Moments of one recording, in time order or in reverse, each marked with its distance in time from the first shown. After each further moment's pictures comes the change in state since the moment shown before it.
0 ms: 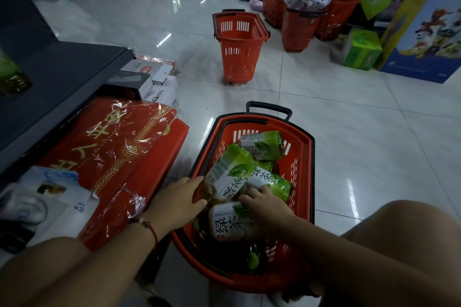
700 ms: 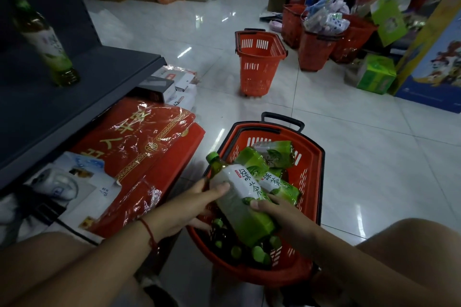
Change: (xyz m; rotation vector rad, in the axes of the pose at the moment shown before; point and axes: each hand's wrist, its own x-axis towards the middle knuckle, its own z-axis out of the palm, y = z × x) left_hand -0.064 0.018 -0.018 -1.154 -0.222 -0.165; right_hand -0.055 -0.031 -0.027 1.587 -0.073 0.205
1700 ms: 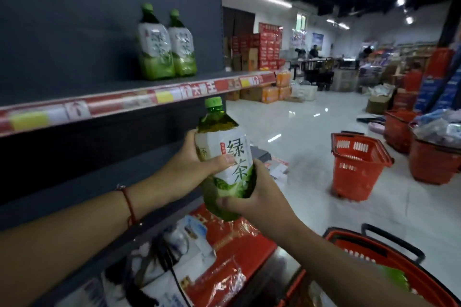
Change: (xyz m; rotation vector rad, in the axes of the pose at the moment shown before) left_hand -0.226 0.154 -0.128 0.205 0.814 0.659; right_hand -0.033 -0.205 0.242 -0.451 -0.228 -0.907
